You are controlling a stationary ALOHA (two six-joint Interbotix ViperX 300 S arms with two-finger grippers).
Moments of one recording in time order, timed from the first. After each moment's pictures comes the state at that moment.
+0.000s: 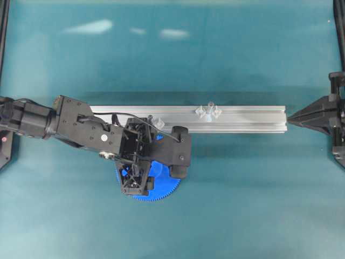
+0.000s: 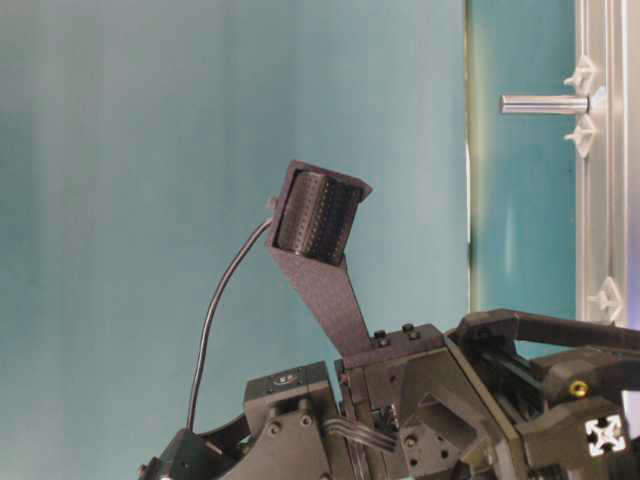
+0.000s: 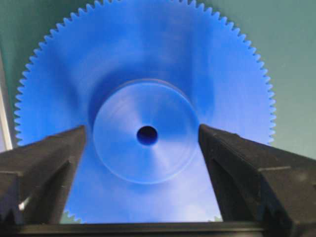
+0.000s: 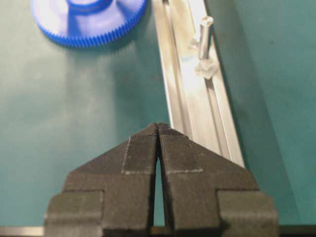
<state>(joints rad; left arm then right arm) -0.12 0.20 0.37 0.02 0.65 -0.08 -0.06 -1.08 1.29 0.02 0.31 0.10</state>
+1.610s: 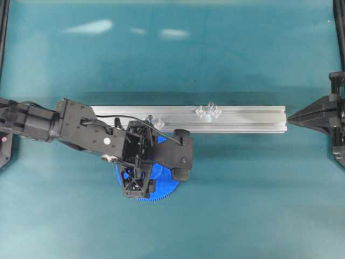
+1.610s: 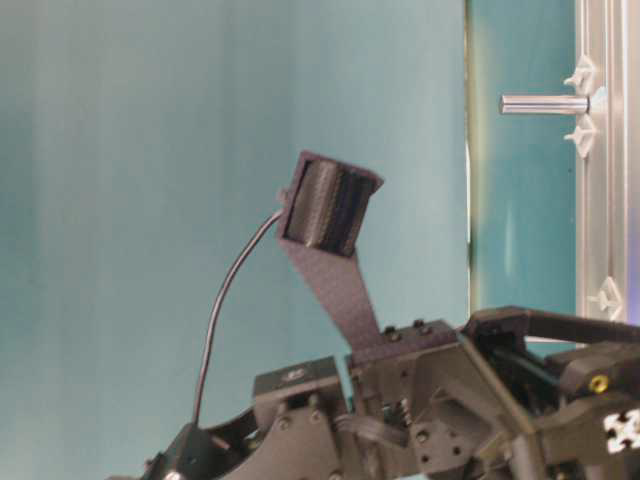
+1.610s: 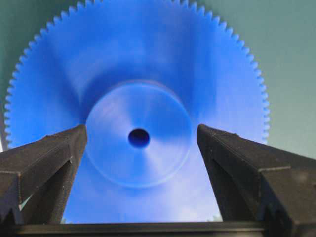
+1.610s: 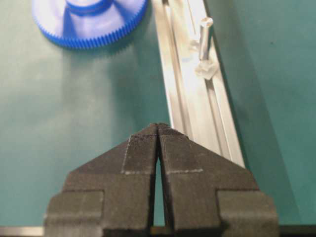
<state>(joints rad) -0.14 0.22 0.35 0.02 0.66 -0.09 -0.06 -1.08 1.29 0.03 0.31 0.10</state>
